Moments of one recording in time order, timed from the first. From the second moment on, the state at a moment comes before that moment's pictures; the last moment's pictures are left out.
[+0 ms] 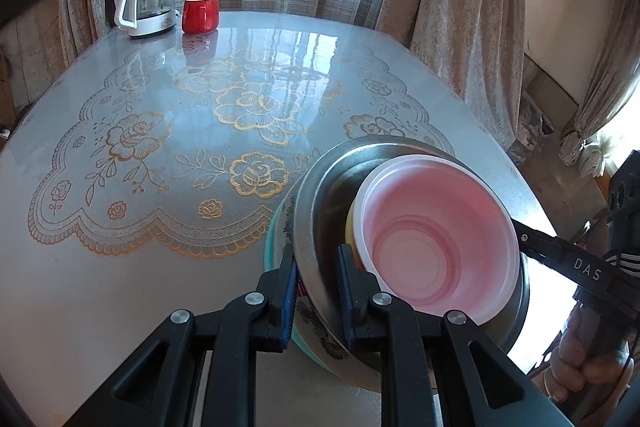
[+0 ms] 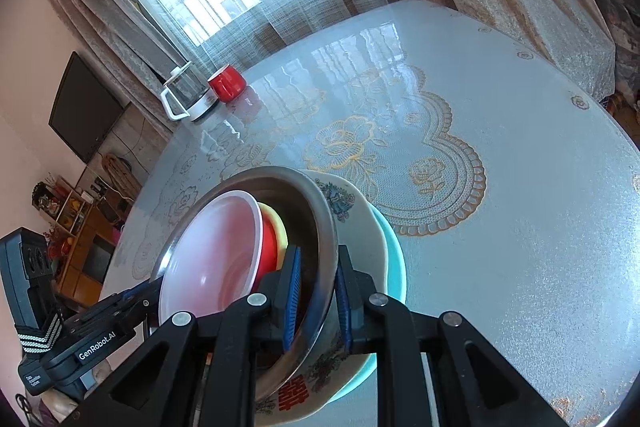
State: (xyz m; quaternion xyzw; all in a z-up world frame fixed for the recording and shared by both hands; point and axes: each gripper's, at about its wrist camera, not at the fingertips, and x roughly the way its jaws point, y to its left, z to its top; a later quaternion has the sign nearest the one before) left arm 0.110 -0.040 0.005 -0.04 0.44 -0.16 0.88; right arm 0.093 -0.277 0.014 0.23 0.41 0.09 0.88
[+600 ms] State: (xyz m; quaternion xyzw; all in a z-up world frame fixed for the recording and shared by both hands) left arm 0.101 -0.042 0.005 -0.03 0.43 -0.15 0.89; right arm 0.085 -0.284 0.017 0.24 0.41 0.09 0.87
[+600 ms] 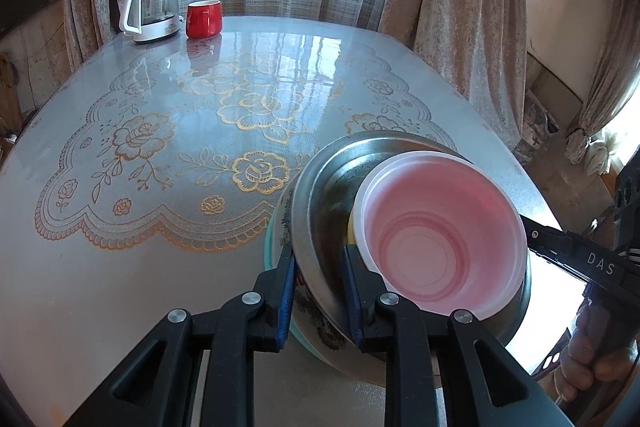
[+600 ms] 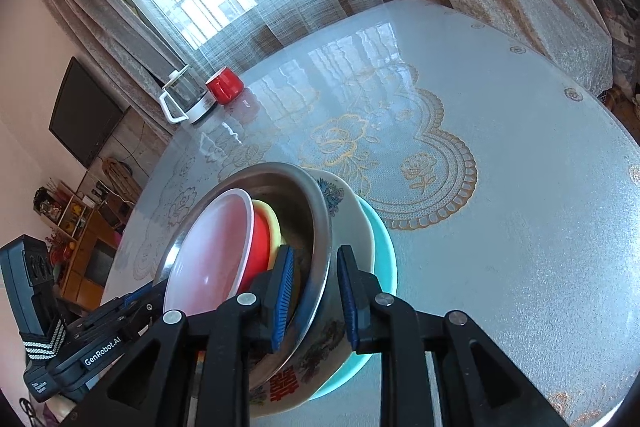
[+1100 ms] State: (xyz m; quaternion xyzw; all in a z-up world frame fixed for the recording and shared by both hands) left arm 0.085 -0.044 0.013 -0.01 0.41 -0.13 0.90; right arm 0.069 -0.285 0.019 0.24 0.39 0.09 0.88
